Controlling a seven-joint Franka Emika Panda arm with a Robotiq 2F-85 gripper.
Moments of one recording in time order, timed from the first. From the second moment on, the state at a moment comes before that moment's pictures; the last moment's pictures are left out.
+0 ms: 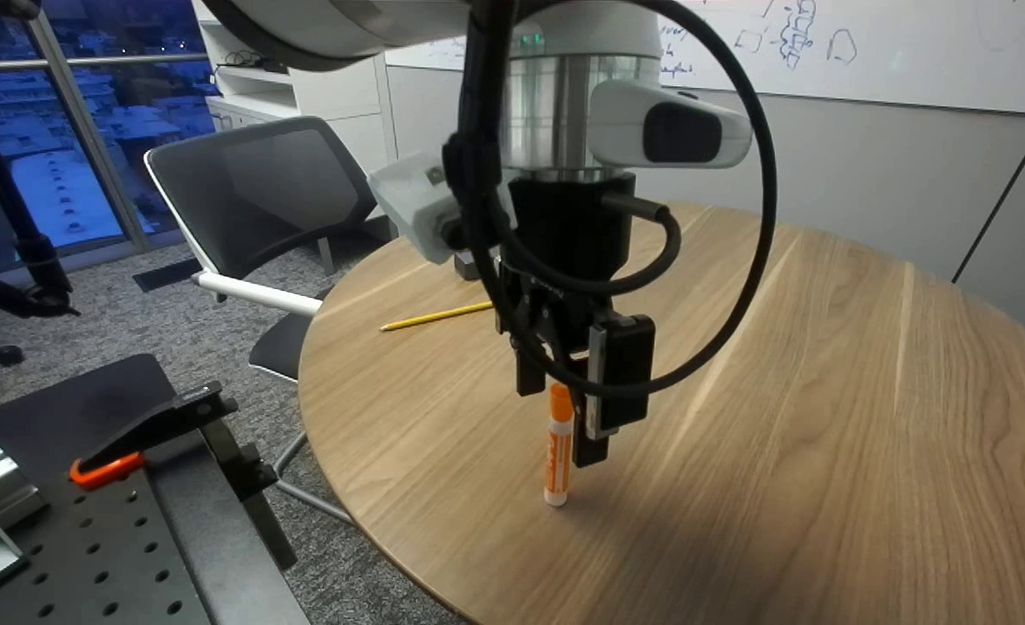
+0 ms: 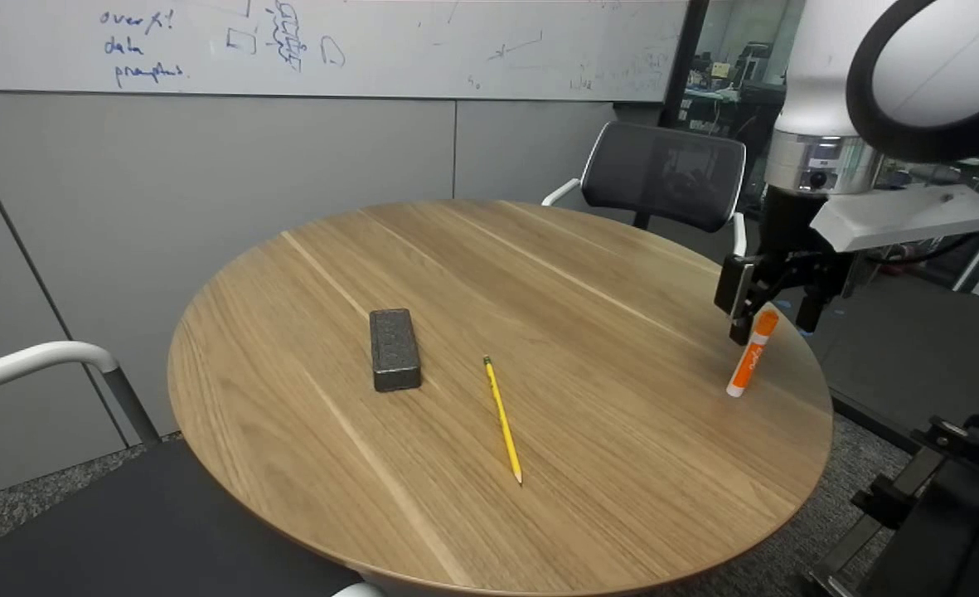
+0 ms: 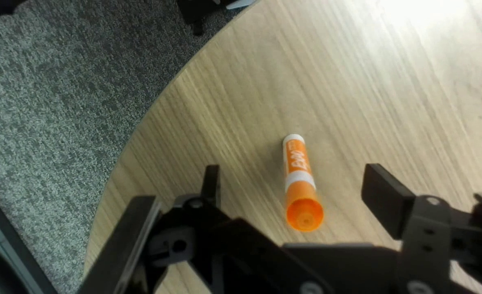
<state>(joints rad) -0.04 0.43 -0.08 -2.23 -0.20 2.57 0.41</state>
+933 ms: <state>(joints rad) 0.00 0.46 -0.10 -2.17 -0.17 2.50 0.40</state>
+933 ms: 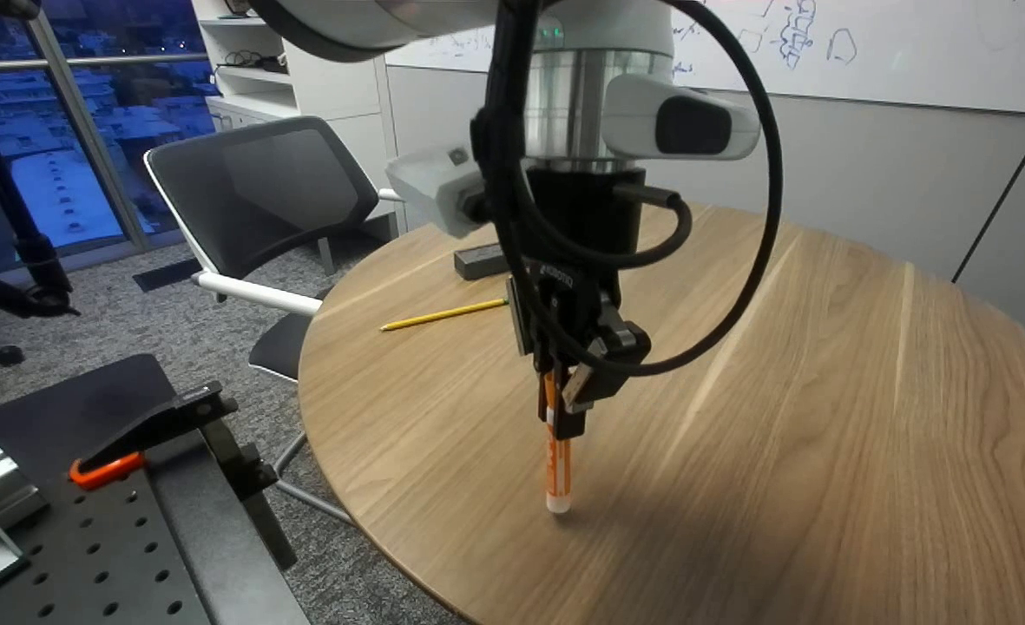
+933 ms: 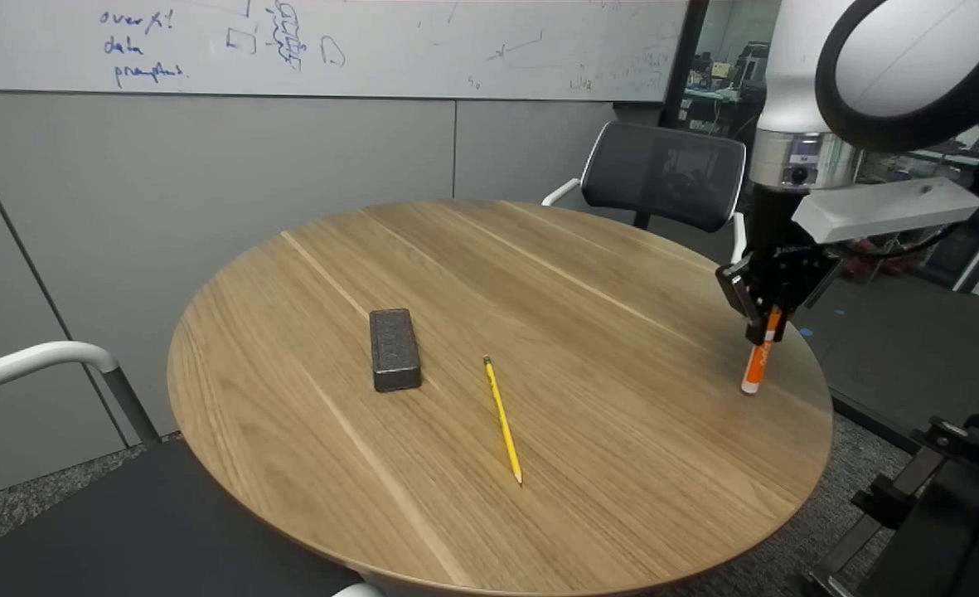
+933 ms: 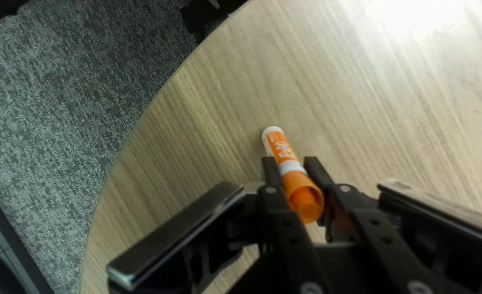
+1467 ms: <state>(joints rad) 0.03 0.12 0.01 -2.43 0.00 2.49 0.31</state>
